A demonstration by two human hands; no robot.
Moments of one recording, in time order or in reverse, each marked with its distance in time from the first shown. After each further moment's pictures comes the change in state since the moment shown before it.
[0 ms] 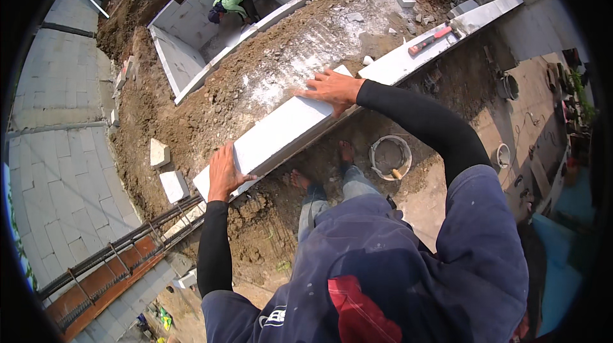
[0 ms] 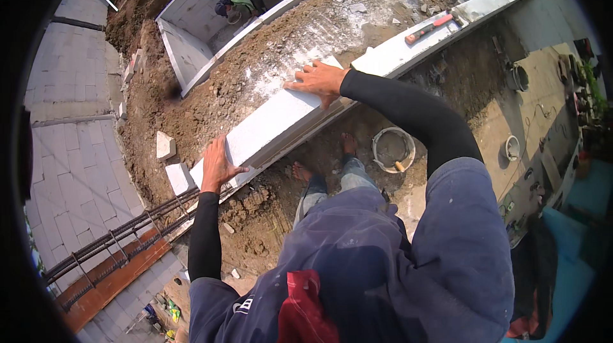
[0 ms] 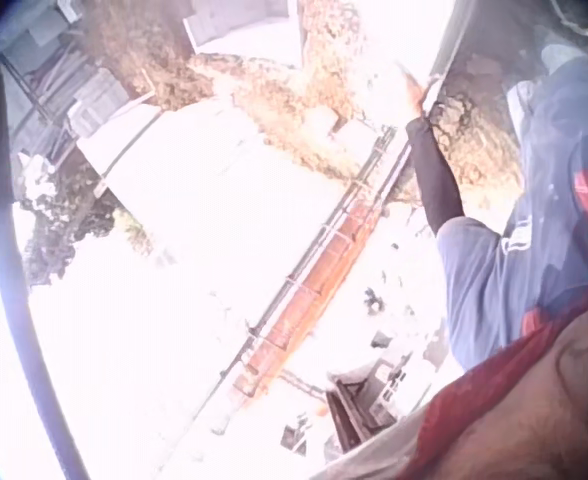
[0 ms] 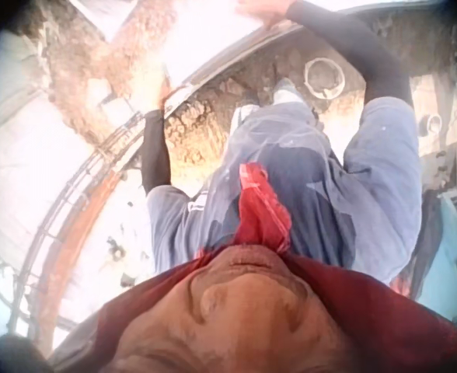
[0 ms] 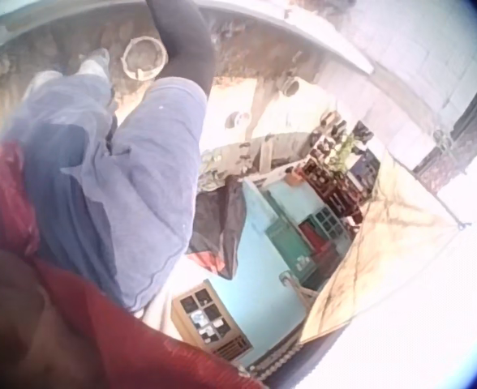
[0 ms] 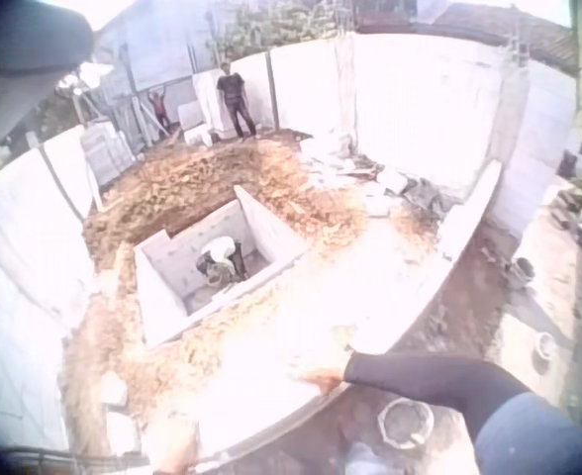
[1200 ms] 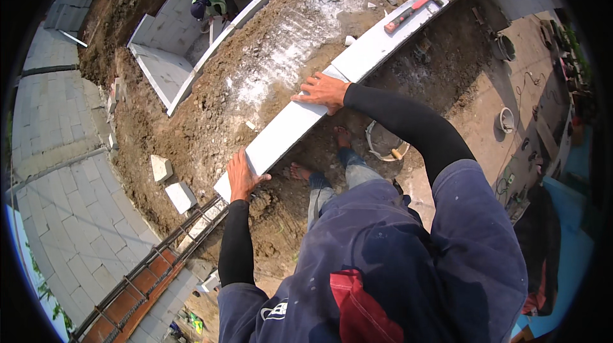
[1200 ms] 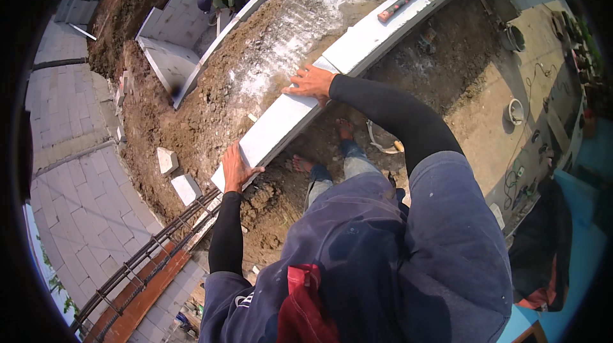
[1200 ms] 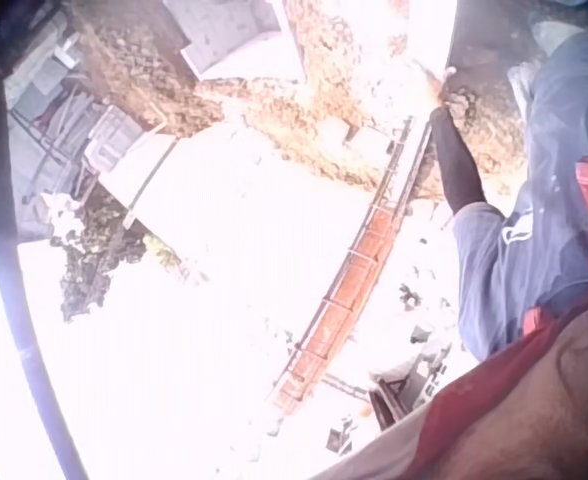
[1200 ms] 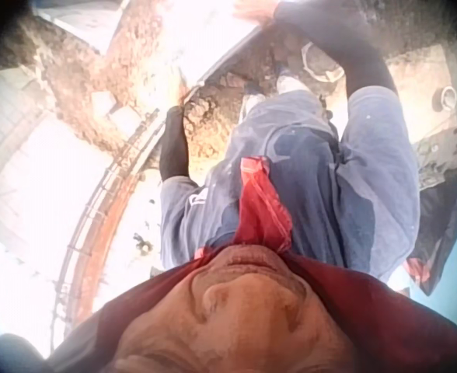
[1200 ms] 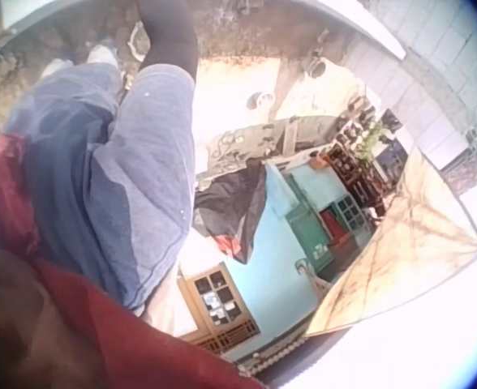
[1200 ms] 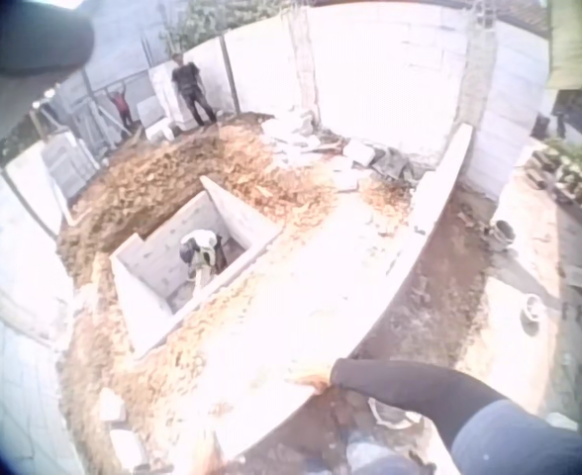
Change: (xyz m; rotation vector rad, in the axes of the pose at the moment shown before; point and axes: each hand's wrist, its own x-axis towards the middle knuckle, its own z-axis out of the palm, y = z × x) left_hand 0.028 0.028 0.100 0.037 0.010 0.044; right_hand -0.028 0.026 0.099 -0.021 0.045 0.058
